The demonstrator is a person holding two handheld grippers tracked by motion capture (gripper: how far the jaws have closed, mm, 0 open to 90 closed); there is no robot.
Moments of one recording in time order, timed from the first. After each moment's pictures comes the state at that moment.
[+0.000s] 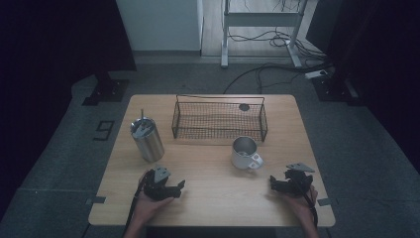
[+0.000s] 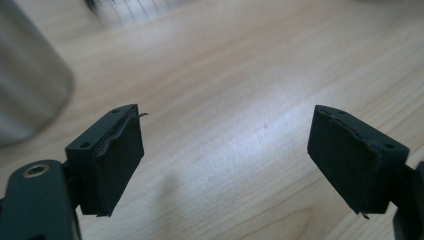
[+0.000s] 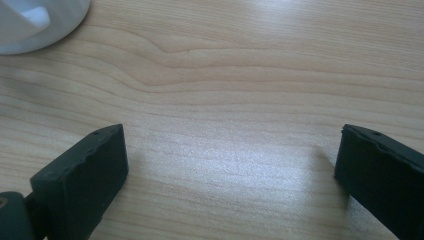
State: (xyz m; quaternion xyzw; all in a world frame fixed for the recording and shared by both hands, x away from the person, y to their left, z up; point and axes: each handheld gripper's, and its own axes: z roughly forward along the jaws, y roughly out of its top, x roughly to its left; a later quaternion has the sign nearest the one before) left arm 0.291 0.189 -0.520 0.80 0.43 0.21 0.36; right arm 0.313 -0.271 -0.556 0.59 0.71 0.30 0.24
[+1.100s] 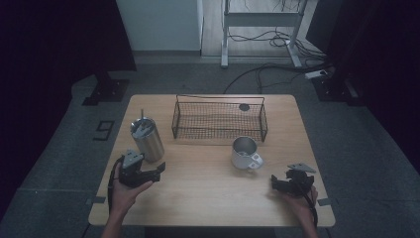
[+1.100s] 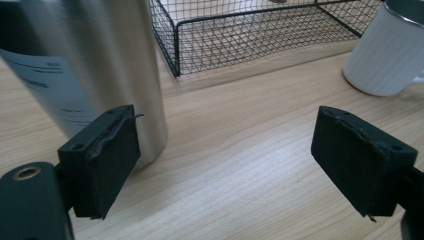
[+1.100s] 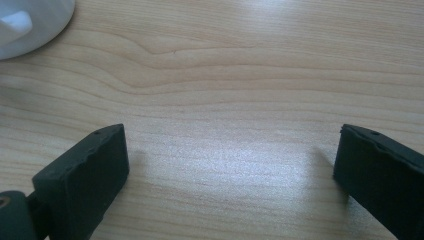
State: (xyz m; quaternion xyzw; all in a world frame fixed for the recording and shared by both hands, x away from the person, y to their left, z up) left arm 0.300 0.245 -0.454 0.74 0.48 0.23 0.42; right arm 0.312 -0.272 -0.557 0.61 0.69 0.30 0.25
